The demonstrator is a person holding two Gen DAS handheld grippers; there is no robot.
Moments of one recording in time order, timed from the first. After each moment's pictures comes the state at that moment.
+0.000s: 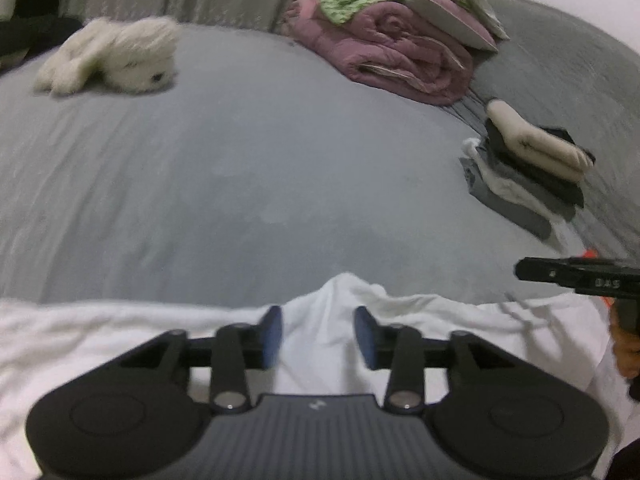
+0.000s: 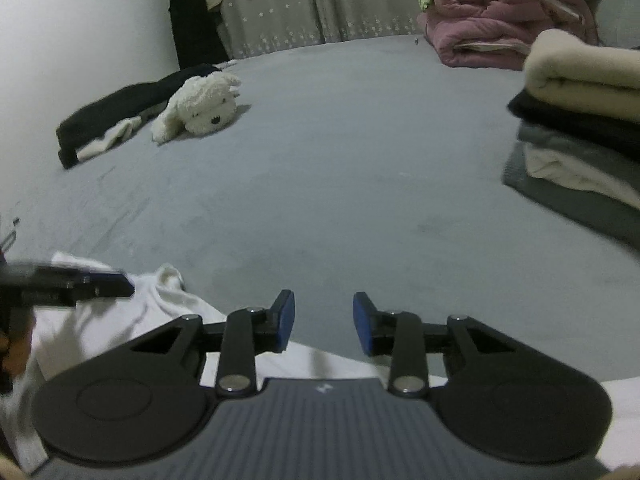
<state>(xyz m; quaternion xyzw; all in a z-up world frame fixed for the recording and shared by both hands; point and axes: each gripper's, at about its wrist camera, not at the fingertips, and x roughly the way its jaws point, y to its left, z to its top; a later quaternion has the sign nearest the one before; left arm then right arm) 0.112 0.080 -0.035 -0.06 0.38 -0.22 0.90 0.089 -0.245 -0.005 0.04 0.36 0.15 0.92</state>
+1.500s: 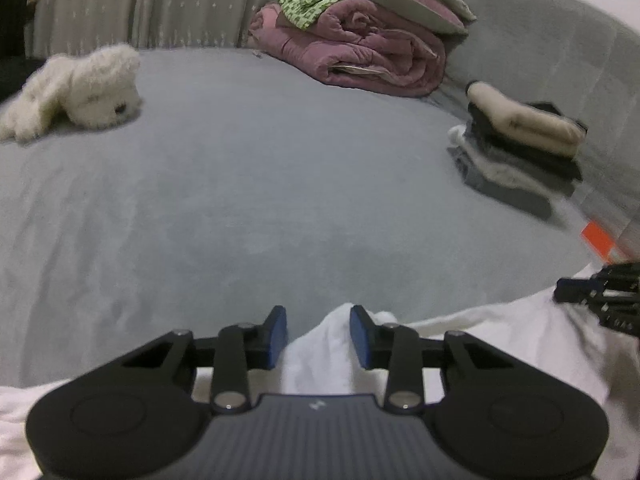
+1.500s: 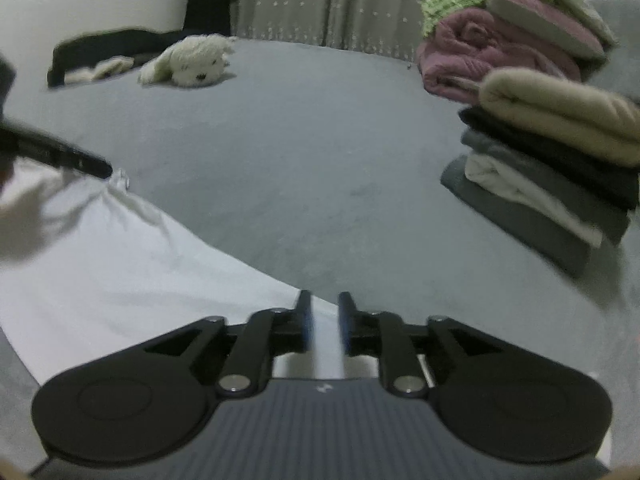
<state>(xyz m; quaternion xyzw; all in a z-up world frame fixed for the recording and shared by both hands) 0.132 0.075 -0.046 -0.04 0.37 -0.26 0.89 0.052 -0.270 -0.034 -0.08 0.33 0.12 0.93</state>
